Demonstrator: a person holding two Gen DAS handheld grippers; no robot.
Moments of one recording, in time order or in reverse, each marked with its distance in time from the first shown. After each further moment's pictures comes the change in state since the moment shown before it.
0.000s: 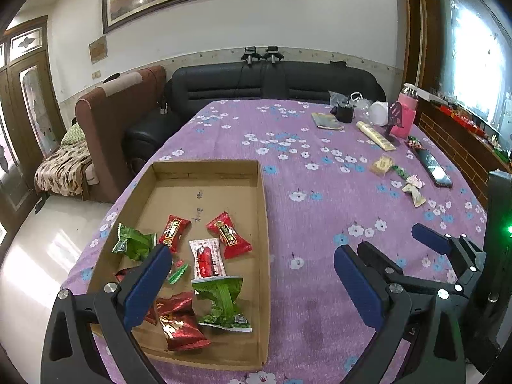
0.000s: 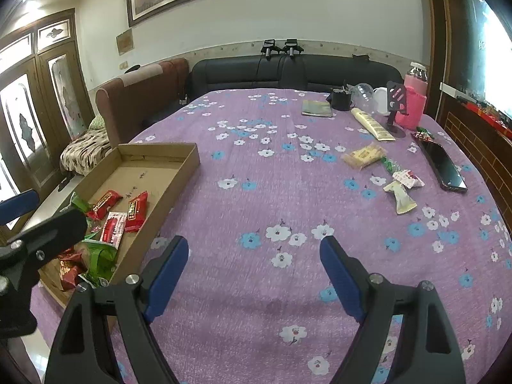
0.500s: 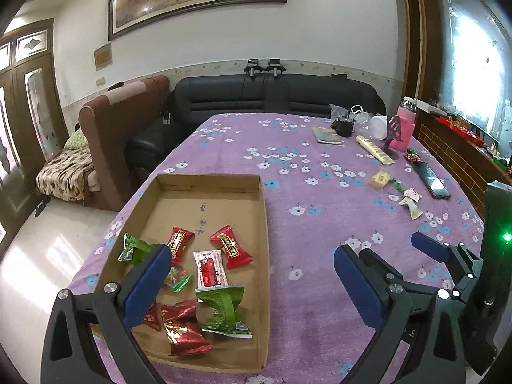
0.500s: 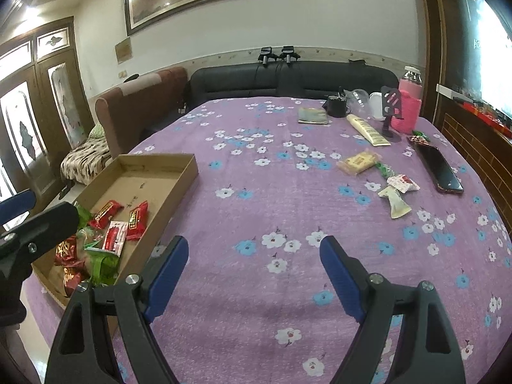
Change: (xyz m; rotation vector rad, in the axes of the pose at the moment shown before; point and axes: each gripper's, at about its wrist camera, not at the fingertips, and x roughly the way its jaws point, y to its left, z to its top) left arm -0.013 0.005 0.004 -0.020 -0.059 0.000; right arm -0.009 -0.003 0.001 0.013 -0.035 0.006
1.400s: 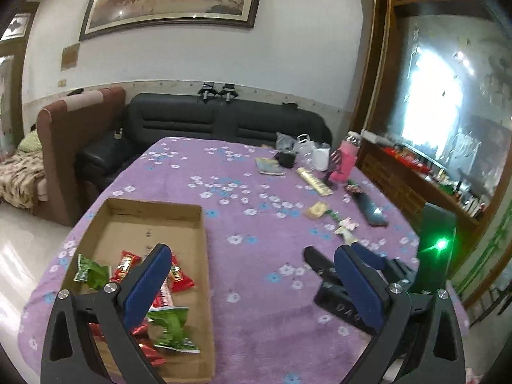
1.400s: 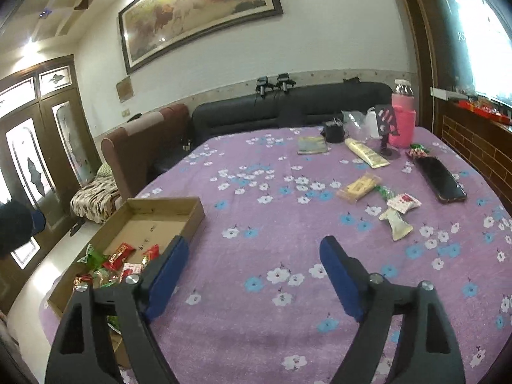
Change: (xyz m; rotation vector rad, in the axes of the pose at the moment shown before) left arm -0.032 -0.004 0.018 -0.041 -0.106 -0.276; right arm -0.016 -0.015 0.013 0.104 -0.140 0.034
